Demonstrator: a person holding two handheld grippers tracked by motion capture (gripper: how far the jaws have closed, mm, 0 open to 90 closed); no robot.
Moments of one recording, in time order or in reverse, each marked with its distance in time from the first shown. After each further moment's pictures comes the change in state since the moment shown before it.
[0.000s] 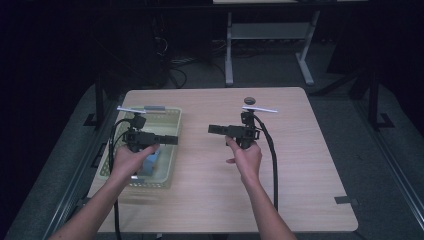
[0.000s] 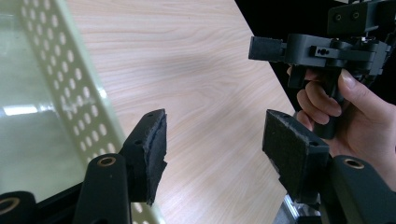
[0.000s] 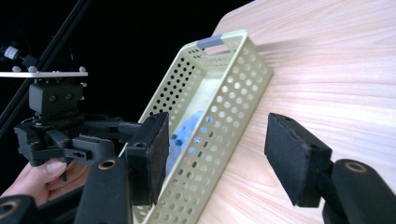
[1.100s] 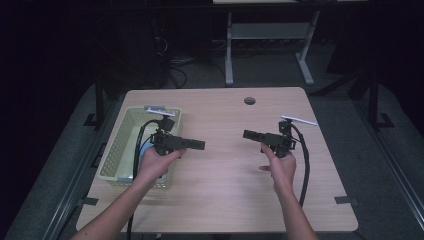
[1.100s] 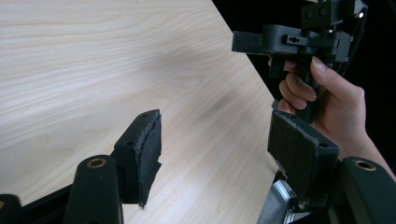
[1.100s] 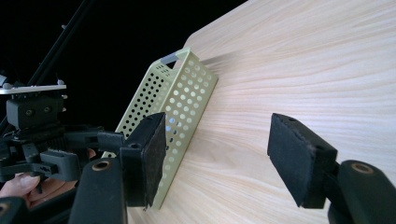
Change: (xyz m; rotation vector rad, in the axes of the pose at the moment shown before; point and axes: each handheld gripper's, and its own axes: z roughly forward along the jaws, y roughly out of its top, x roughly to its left) left arm -0.043 -0.002 0.058 0.059 -0.072 0.072; right arm -0.054 -0.013 -0.081 -0.090 -0.055 0.055
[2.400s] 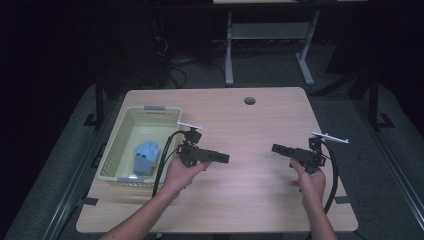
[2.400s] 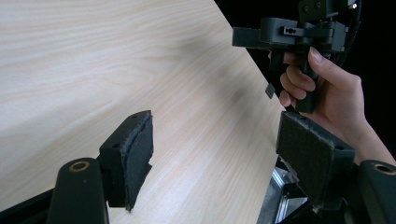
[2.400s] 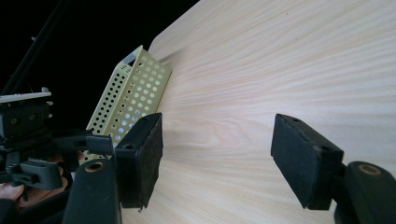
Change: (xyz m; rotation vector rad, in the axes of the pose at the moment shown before) left arm -0.018 -0.019 0.067 0.053 -0.052 0.021; right arm -0.057 -0.023 -0.067 -0.025 -0.080 0.063
